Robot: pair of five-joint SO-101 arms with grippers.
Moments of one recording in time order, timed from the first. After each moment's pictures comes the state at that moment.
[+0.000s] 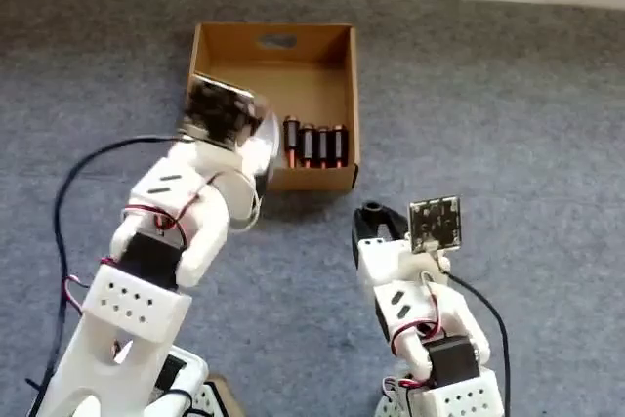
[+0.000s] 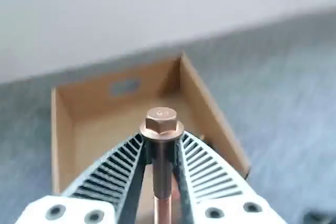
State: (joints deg) left arm 16.9 -53.2 45.8 34.3 1.8; right arm -20.4 -102.7 92.4 41.5 -3.0
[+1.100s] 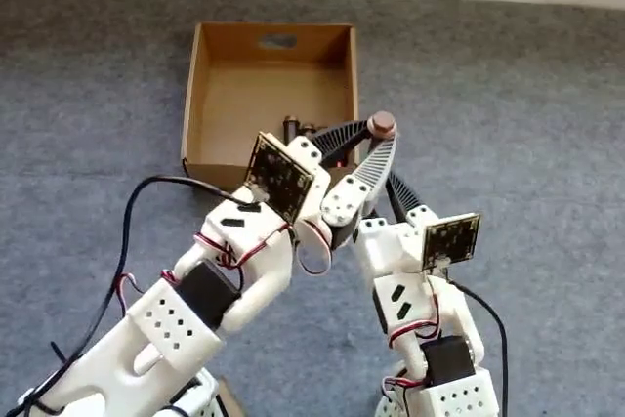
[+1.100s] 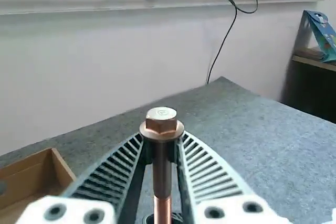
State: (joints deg) left arm 38.5 -53.3 53.1 8.7 3.8; right arm -20.7 -104.3 95.7 19.7 -3.0
